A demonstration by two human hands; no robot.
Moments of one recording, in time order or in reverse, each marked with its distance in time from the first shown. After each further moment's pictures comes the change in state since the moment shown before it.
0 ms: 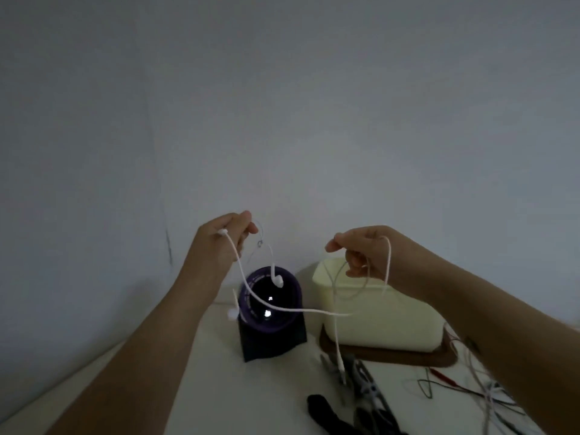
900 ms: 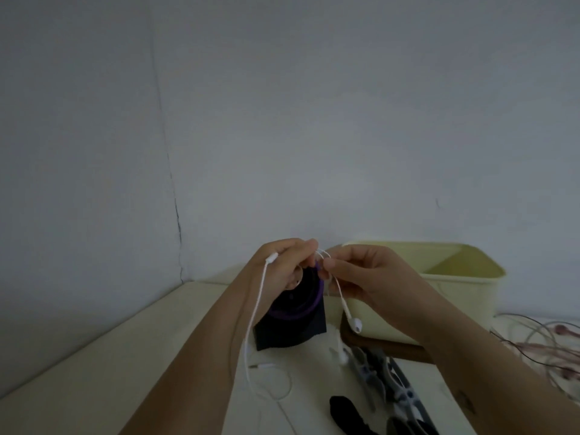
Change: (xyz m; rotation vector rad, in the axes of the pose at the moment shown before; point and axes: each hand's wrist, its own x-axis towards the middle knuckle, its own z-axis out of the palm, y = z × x) left_hand -0.017 -0.060 0.022 -0.073 -0.365 -0.178; right_hand 0.019 0.056 0.063 0.205 -0.035 -0.005
